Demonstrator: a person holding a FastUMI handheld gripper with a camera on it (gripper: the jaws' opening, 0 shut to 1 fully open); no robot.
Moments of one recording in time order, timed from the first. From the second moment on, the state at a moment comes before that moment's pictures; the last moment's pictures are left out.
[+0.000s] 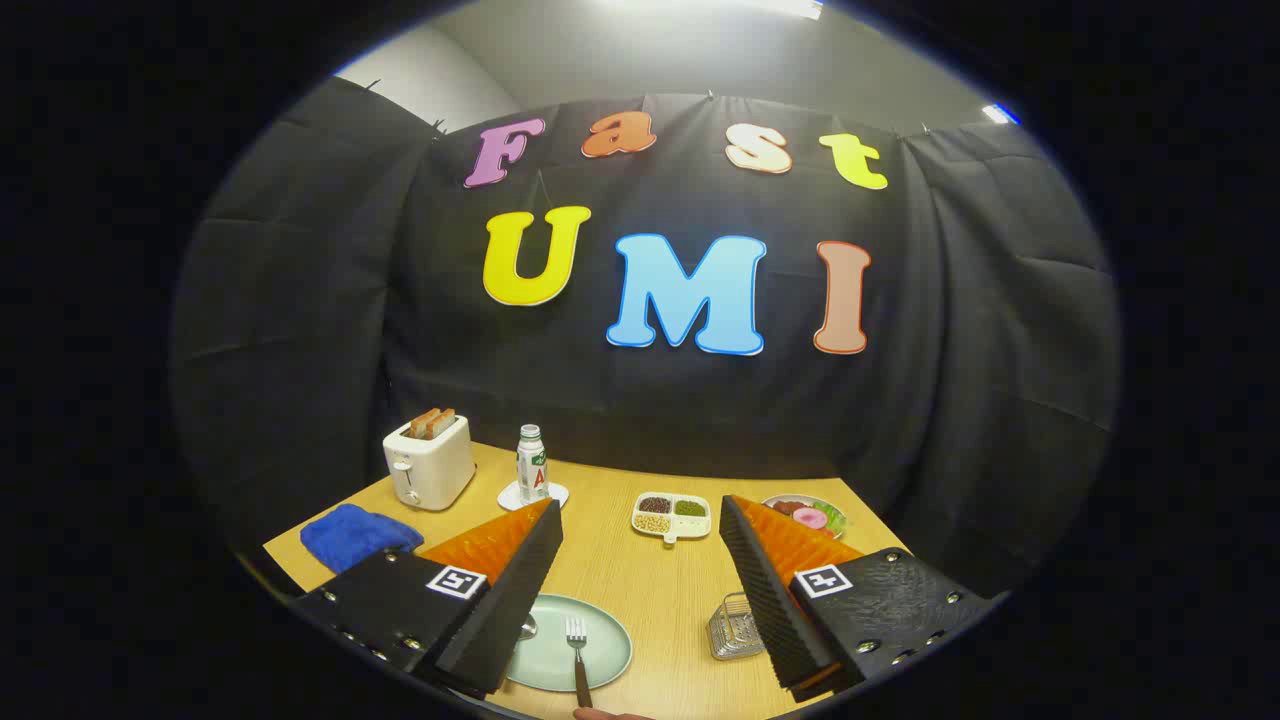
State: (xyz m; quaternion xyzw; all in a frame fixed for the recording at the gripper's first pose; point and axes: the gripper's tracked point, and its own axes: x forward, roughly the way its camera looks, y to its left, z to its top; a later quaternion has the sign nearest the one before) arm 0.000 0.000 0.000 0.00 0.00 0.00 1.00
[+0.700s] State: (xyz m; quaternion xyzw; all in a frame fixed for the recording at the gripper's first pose) arm 0.020 0.010 -0.031 -0.03 0.05 0.01 1.00
